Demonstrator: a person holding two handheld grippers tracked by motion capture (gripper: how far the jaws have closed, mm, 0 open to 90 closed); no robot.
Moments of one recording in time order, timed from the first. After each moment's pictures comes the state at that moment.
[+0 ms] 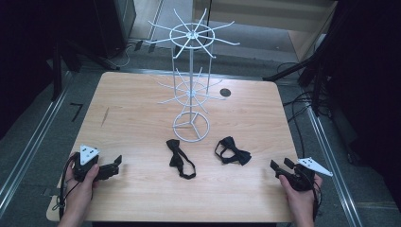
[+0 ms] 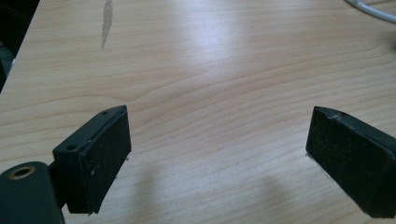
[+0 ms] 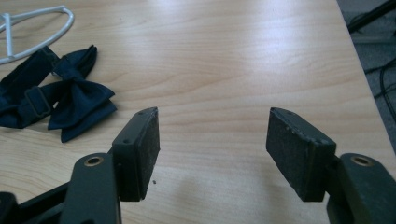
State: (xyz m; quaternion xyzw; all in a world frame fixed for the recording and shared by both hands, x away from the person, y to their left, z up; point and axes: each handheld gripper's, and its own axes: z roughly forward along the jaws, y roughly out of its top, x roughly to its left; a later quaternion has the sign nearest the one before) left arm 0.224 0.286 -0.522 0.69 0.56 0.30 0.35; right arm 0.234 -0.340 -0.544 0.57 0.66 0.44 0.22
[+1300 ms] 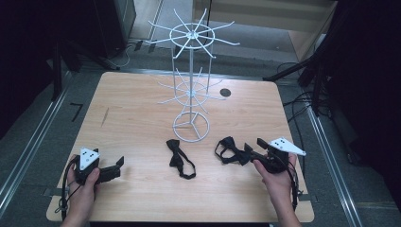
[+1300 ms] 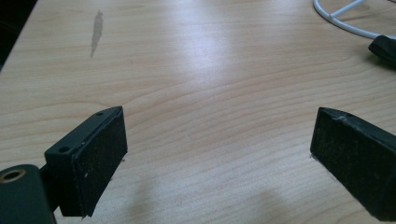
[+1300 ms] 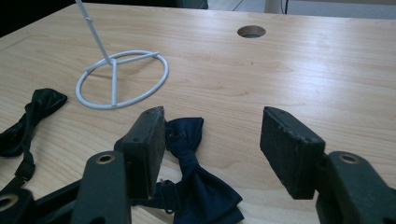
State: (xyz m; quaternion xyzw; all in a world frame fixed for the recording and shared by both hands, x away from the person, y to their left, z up) left arm 0.215 0.284 -0.524 0.69 0.55 0.29 0.38; right arm 0.269 -0.253 -0.493 0.48 0.70 0.48 0.22
